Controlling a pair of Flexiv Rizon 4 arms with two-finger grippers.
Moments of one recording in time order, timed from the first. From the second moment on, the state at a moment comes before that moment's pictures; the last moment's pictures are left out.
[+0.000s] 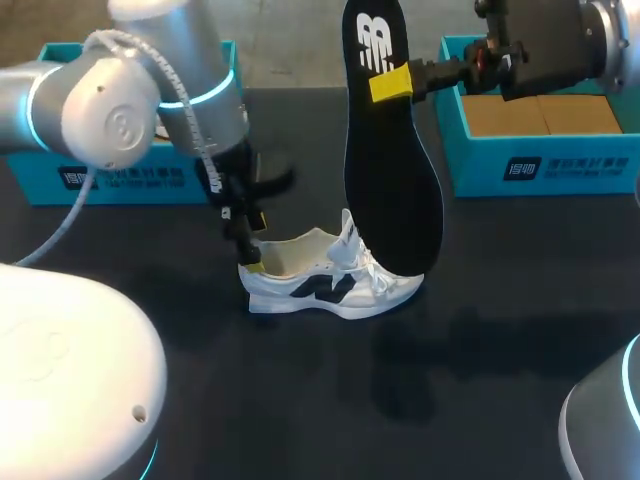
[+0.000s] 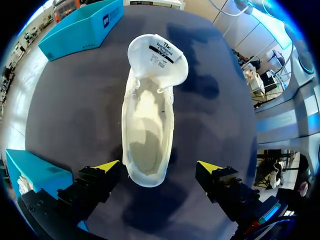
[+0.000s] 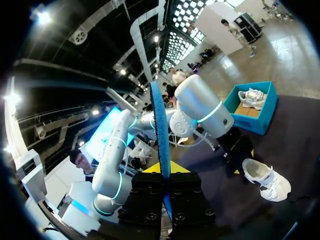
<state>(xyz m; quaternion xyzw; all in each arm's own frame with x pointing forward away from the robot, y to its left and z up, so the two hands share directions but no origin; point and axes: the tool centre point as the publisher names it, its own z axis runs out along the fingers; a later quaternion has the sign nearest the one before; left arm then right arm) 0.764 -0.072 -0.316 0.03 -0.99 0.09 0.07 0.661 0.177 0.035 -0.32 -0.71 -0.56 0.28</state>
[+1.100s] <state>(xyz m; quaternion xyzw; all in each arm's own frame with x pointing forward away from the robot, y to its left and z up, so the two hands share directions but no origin) 0.766 -0.079 -0.307 0.02 -1.00 0.01 0.06 0.661 0.177 0.035 -0.32 -0.71 -0.56 0.28</state>
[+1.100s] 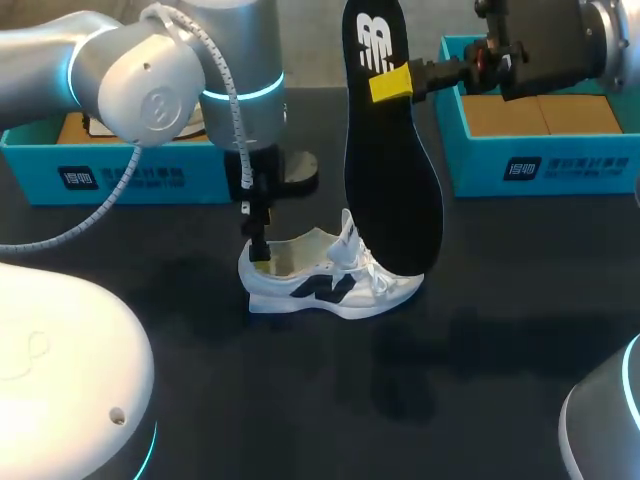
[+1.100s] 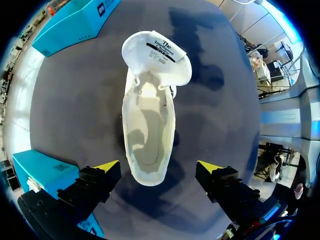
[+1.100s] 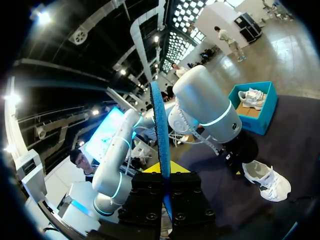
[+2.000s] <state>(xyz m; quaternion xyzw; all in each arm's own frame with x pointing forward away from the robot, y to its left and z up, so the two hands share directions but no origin) 0.798 -0.117 -0.314 -0.05 -1.00 0.06 0.02 0.661 0.177 0.035 -0.32 -0.71 -0.56 0.28</state>
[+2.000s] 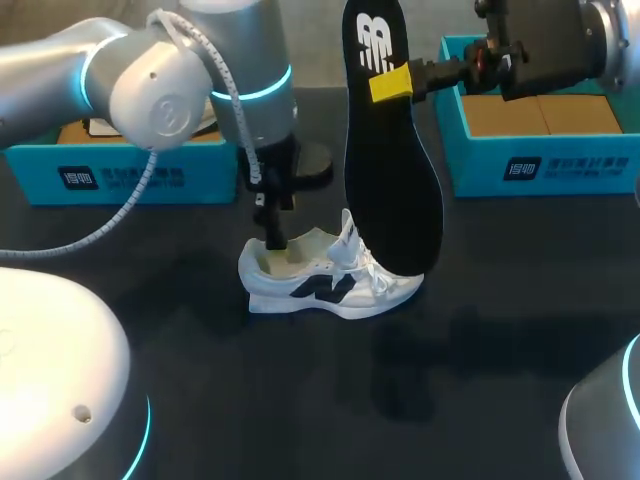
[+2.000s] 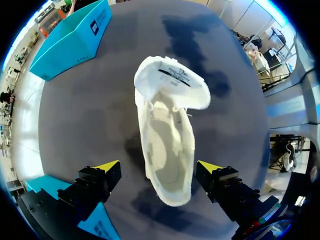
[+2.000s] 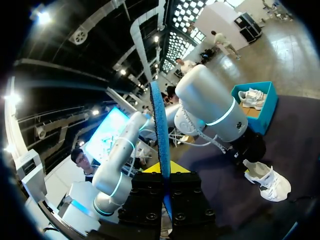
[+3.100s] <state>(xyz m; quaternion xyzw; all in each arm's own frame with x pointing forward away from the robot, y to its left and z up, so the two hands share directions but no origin) 0.815 -0.158 -0.381 -0.05 -1.00 0.08 0.03 0.660 0.177 0.035 -0.32 -0.71 -0.56 0.28</state>
